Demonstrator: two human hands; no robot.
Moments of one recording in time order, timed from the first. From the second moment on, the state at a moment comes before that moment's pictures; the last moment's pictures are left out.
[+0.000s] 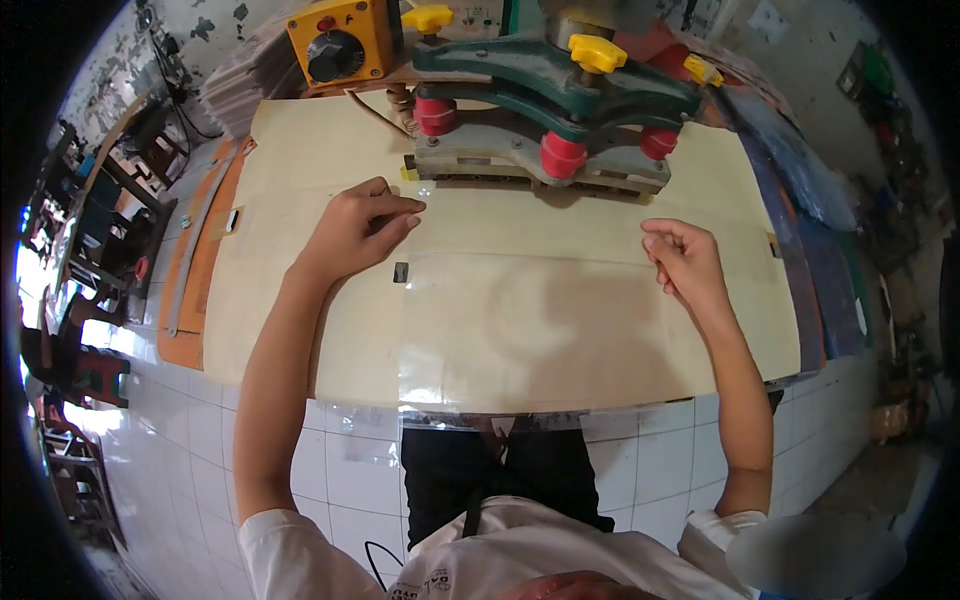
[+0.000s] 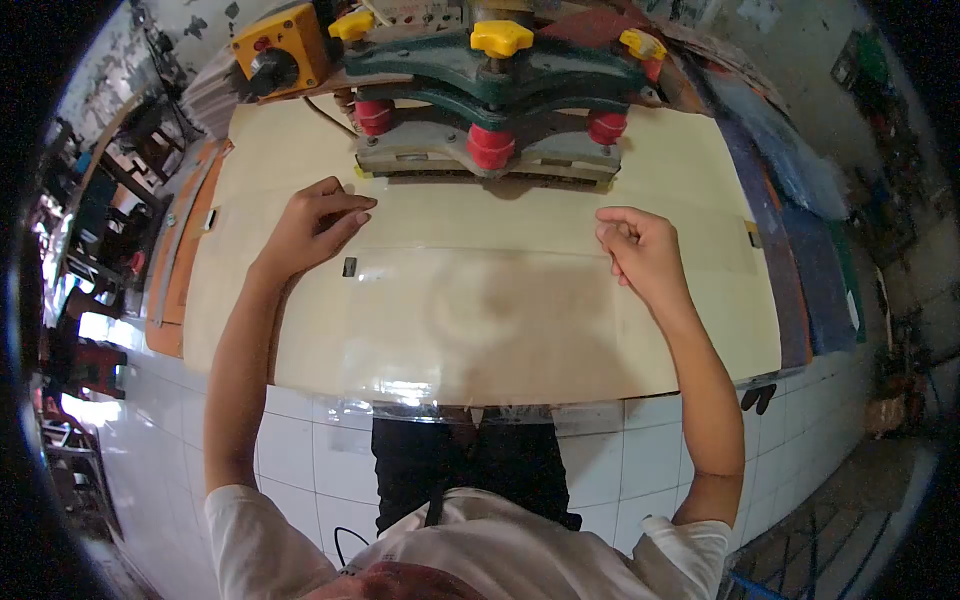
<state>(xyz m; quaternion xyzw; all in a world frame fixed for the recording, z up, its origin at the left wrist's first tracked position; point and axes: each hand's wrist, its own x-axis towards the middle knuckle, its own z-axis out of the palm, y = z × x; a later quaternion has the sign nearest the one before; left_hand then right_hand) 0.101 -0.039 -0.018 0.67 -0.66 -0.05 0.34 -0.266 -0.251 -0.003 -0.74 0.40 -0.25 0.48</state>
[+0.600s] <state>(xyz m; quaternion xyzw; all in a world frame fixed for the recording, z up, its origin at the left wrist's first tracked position) 0.101 -0.036 -0.021 0.68 -0.66 -0.02 0.32 -0.265 -0.245 -0.007 -0.74 0.39 -0.28 0.48</state>
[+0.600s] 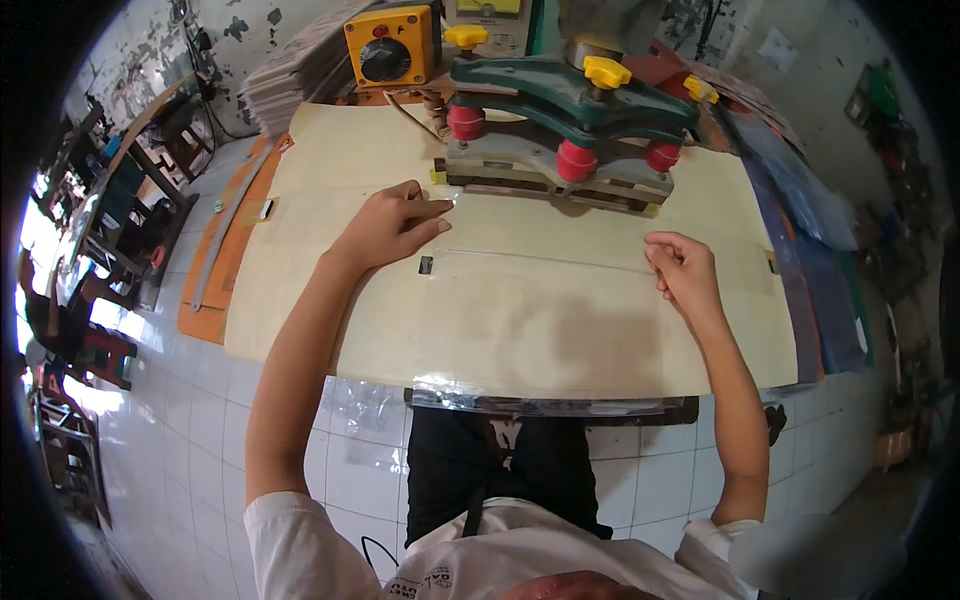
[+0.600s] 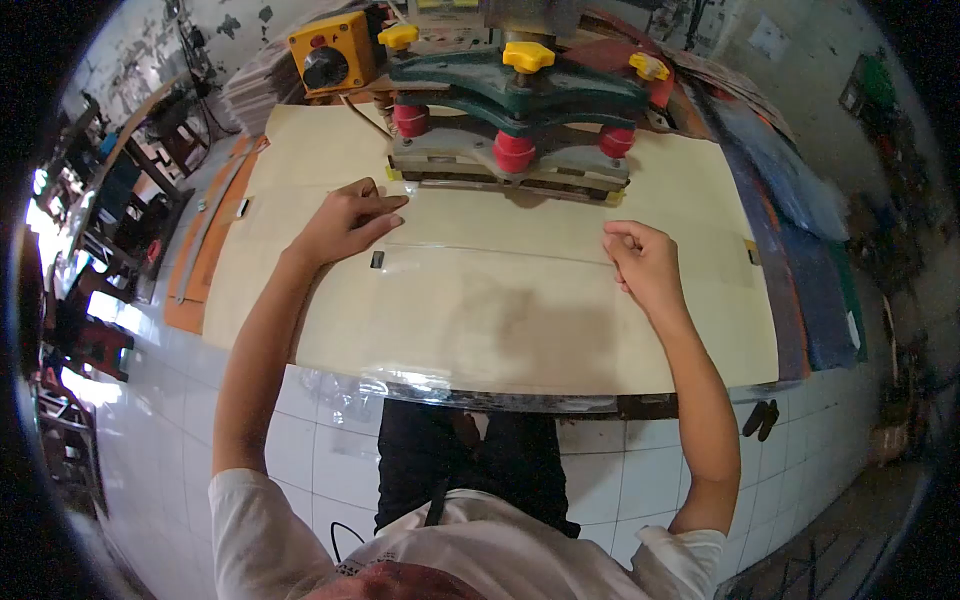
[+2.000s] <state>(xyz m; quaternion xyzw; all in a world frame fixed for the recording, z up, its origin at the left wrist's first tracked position) 0.102 -0.033 -0.021 0.66 -0.68 0.03 0.32 -0.274 -0.243 -0.007 -0.72 0.37 -0.32 0.49</state>
